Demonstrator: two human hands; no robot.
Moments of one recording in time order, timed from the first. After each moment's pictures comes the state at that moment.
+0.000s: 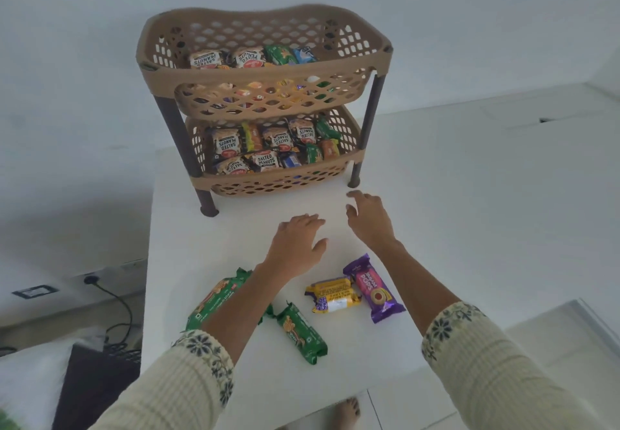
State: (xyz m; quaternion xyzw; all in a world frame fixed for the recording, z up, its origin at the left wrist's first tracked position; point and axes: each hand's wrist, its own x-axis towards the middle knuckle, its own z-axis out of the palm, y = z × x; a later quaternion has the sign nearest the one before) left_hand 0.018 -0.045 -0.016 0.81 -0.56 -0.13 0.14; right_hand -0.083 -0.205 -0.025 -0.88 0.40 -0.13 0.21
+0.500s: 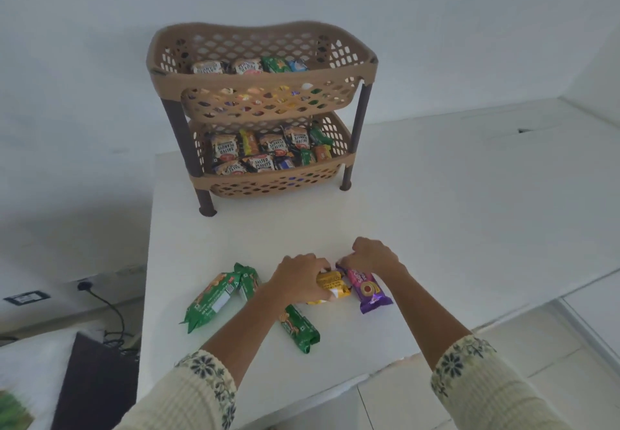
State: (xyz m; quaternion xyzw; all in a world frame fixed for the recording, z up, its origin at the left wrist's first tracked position) left_hand -0.015 -0.024 -0.025 0.79 -0.56 -0.23 0.06; right_hand -0.122 -0.184 -0.027 -0.86 0.43 0.14 0.24
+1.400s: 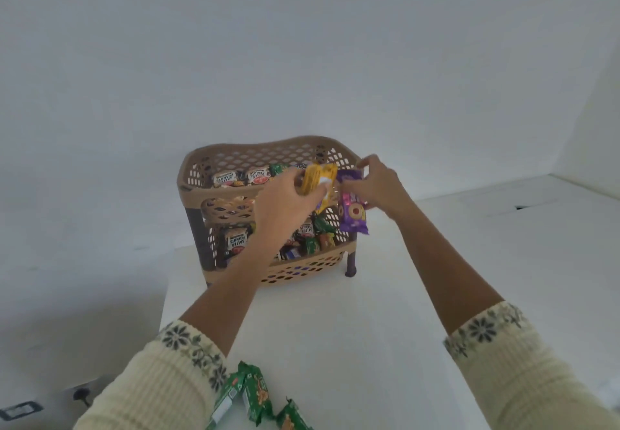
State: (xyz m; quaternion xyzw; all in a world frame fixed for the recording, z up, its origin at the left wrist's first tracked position) left_hand 0.062 -0.090 0.215 0.80 -0.42 0.13 0.40; right_hand -0.050 -0.234 0.240 -0.83 0.33 -0.27 0.36
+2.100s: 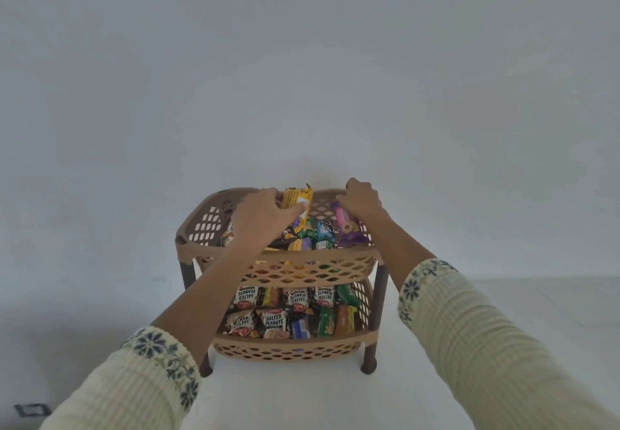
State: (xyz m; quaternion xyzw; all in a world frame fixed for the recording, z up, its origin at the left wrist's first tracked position) left_hand 0.172 -0.149 0.252 0.89 -0.27 0.18 0.32; right_hand 0.140 -0.364 0.261 -0.92 0.27 -0.20 0.20
